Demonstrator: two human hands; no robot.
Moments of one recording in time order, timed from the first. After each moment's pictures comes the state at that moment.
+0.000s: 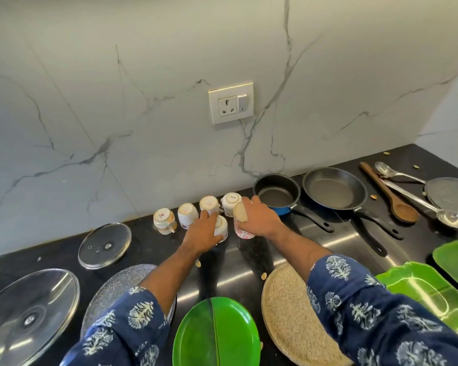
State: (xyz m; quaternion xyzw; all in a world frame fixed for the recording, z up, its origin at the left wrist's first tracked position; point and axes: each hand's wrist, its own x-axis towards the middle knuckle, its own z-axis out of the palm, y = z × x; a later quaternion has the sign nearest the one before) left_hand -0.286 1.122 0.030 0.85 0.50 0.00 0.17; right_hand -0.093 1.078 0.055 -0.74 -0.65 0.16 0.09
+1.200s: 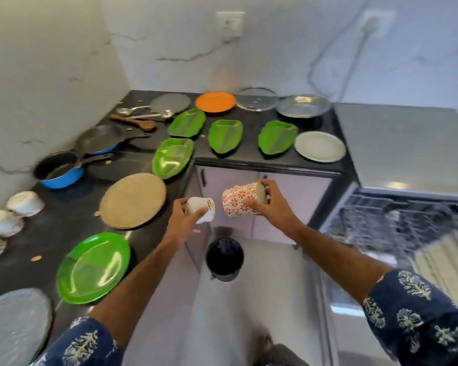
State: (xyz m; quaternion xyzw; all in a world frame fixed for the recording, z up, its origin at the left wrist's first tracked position) left_hand -0.266 0.693 0.050 0.75 0.20 0.01 0.63; right_hand -0.218 0.438 0.073 -0.77 -0.05 0.10 0.63
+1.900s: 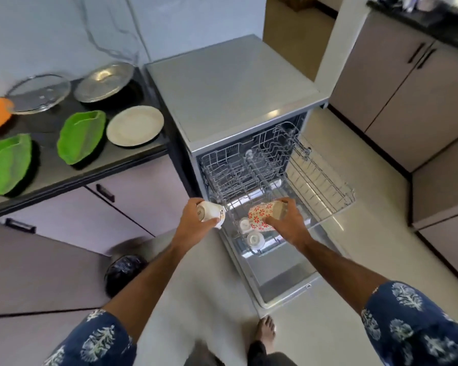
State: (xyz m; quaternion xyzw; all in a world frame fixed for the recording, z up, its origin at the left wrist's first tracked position) left_hand -0.229 0.247 -0.042 0.85 -0.11 -0.20 0.47; right_hand -0.362 0.003 -0.053 -0.76 0.33 -0.01 0.55
